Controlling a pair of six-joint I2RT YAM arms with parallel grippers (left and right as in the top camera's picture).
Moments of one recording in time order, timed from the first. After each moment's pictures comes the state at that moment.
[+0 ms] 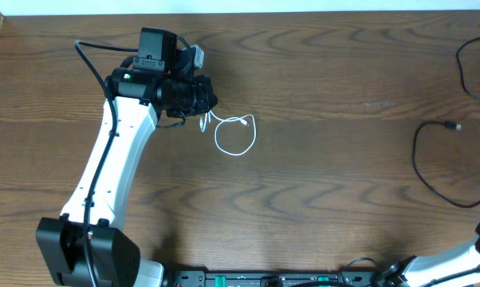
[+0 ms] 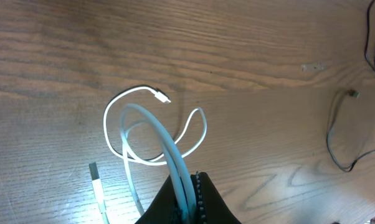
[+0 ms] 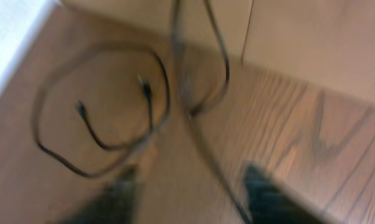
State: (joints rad) left arm -0.16 1.63 1.49 -0.96 0.44 -0.29; right arm -0.83 1.88 1.71 -0.68 0.06 0.35
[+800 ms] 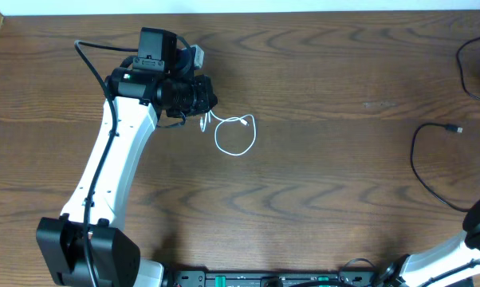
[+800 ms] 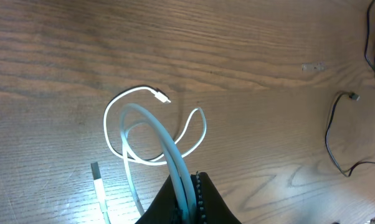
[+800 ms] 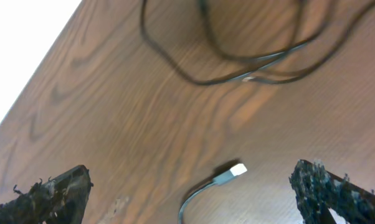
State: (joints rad) left arm -0.16 1.63 1.49 -0.96 0.44 -0.29; right arm -0.62 1.88 1.65 -0.75 -0.21 0.32
